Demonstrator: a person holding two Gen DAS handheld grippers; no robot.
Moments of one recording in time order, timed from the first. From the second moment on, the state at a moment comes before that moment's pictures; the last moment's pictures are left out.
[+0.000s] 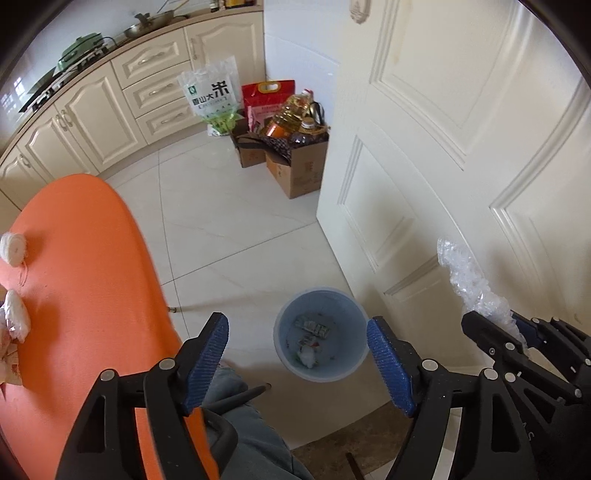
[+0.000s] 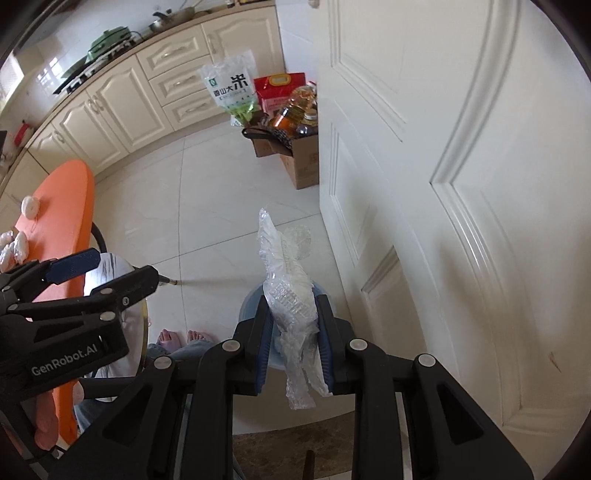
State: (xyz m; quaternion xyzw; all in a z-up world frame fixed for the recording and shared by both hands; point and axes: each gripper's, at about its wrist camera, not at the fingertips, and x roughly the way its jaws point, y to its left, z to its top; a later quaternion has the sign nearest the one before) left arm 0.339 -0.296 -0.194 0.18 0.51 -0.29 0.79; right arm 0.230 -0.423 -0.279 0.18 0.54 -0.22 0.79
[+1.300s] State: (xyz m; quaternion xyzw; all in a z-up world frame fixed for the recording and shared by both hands) left arm 0.272 -0.064 -0.109 0.07 0.46 -0.20 0.86; right arm 0.247 -0.267 -0.179 0.11 0.47 -0.14 0.86
